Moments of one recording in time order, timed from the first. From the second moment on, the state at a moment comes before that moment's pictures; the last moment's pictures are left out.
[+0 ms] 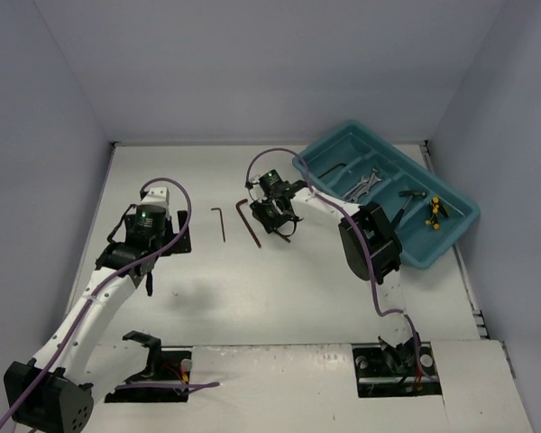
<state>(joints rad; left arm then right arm) -0.27 0.96 0.84 -0.63 -0.26 -0.26 0.65 2.18 1.62 -0.51 -0.02 -0.03</state>
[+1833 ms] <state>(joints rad) -0.27 0.95 0.84 -0.63 -0.27 -0.26 0.20 2.35 2.20 -0.62 0.20 0.52</state>
